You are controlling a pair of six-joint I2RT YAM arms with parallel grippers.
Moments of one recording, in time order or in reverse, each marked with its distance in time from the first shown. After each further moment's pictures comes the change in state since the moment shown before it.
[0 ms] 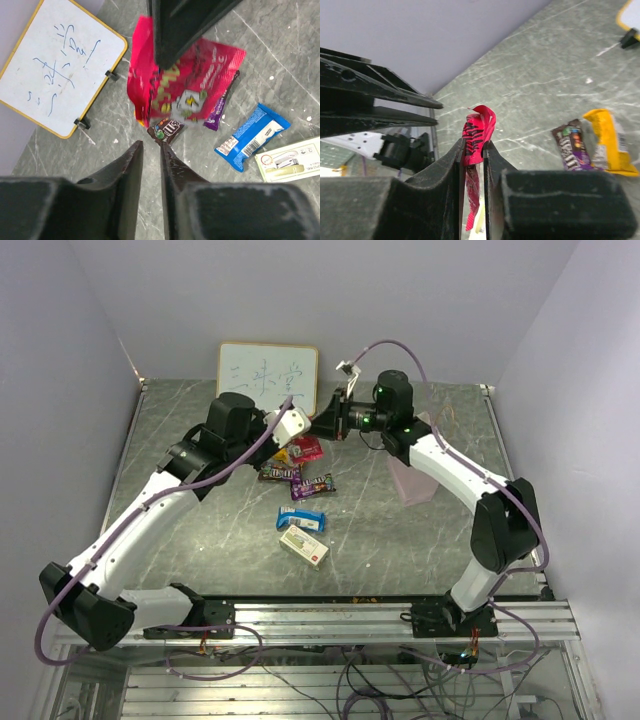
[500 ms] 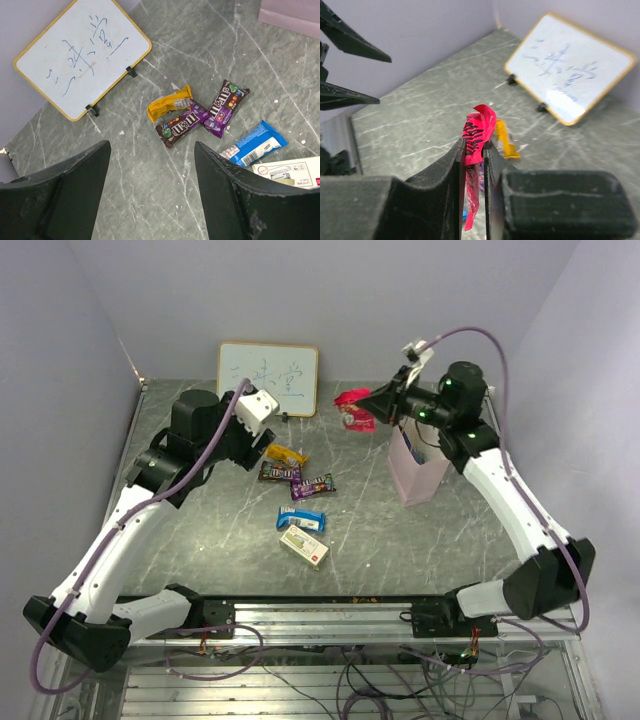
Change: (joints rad) left arm 0.123 -0.117 -0.011 0.007 0.039 -0.124; right arm -0.177 -0.296 -0.038 -0.212 0.133 -0.317
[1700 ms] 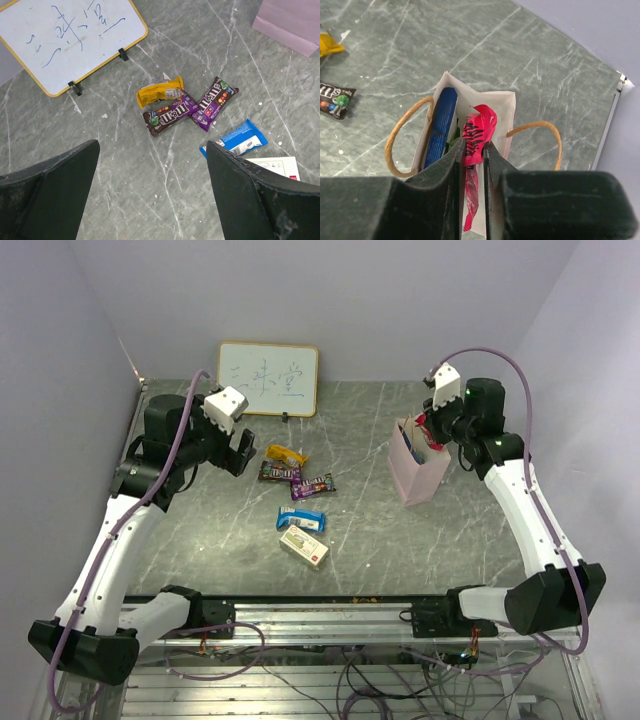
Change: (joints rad) left arm 0.211 -0.064 -0.077 -0.002 0.191 -0.131; right arm -0.180 -0.141 -0.046 -0.478 0.554 -0.528
